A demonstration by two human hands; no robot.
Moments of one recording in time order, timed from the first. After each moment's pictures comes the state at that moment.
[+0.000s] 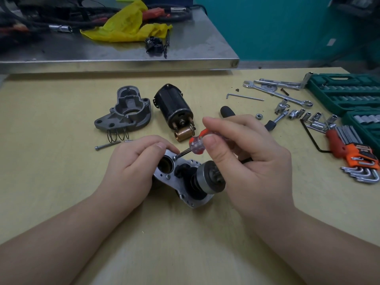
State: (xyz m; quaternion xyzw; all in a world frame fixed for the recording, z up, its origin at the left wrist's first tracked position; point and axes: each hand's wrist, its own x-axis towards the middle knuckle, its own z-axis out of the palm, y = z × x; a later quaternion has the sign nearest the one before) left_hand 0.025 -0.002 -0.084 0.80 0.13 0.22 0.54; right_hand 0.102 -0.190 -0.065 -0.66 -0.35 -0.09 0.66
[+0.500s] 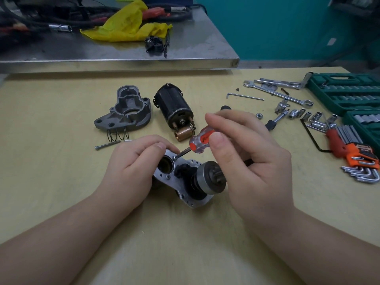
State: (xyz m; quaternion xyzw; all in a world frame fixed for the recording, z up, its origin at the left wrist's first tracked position) left_hand 0.024 -0.002 -0.082 0.81 0.13 0.22 0.52; right_hand 0.100 -0.191 -0.064 -0.67 -0.35 -0.10 0.65
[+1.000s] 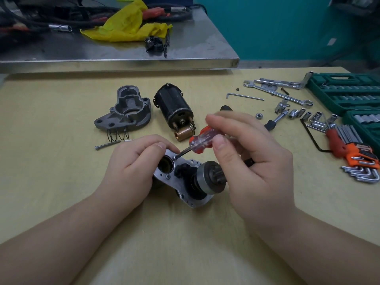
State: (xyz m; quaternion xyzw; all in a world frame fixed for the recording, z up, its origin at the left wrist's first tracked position) left_hand 0.024 -0.002 -0.083 0.81 0.12 0.23 0.53; right_hand 0.103 -0.193 -0.069 -0.67 -0.36 -0.10 0.64
